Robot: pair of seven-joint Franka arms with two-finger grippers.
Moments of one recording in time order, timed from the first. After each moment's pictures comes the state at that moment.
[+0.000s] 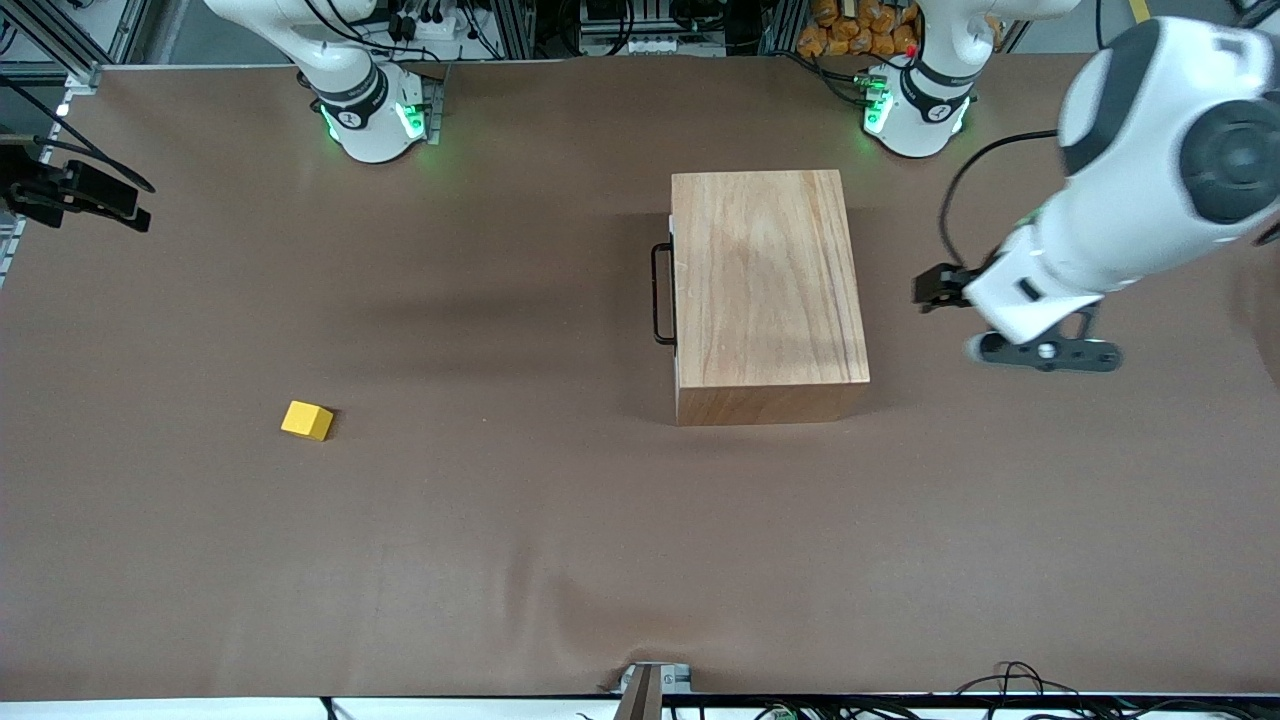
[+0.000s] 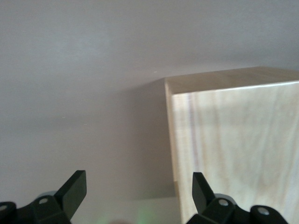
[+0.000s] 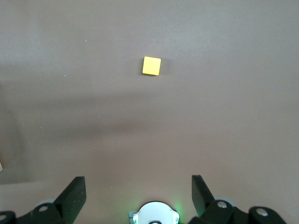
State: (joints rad) left arm -0.26 0.24 -0.09 -1.45 -0.01 1.54 -0.26; right arm 0.01 -0.02 -0.04 -1.51 0.02 1.35 0.03
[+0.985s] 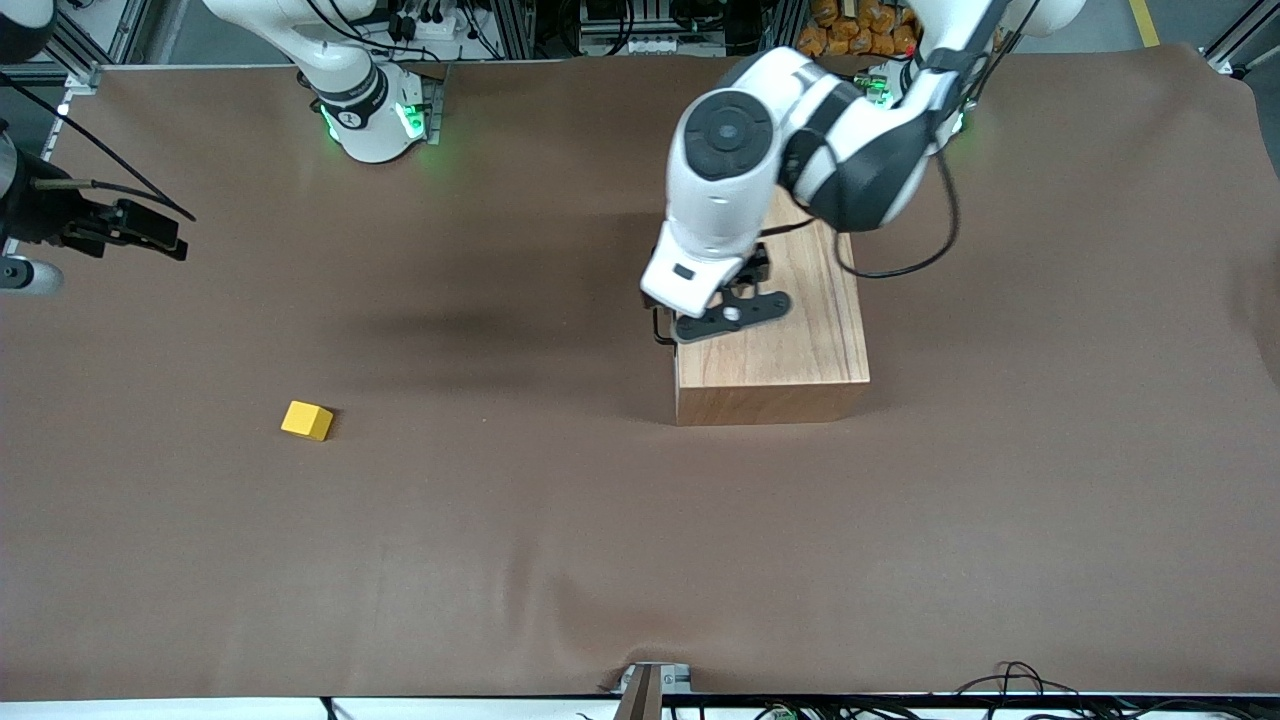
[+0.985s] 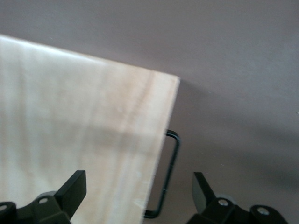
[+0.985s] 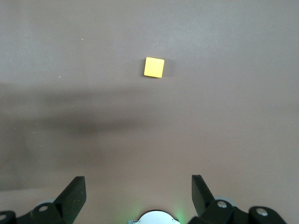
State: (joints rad) left arm -0.70 0.49 -0.08 -1.31 -0.01 1.76 -1.03; right arm 0.02 -0.01 -0.06 -1.65 0.02 1.49 0.03
